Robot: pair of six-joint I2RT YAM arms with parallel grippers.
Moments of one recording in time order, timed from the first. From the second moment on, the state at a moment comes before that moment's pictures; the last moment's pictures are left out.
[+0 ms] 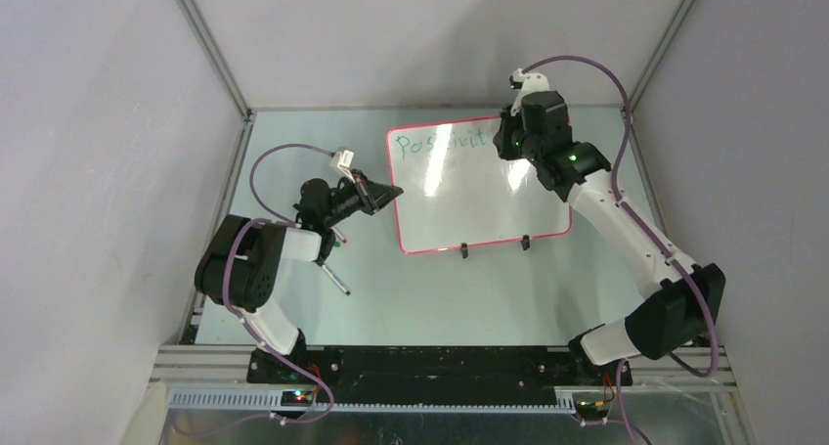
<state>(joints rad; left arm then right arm) -0.24 1.69 0.58 1.06 0.63 -0.65 0.45 1.46 1.44 -0.45 0.14 0.21</state>
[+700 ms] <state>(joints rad) -0.24 1.69 0.58 1.06 0.63 -0.65 0.42 1.46 1.47 -0.44 0.14 0.21</state>
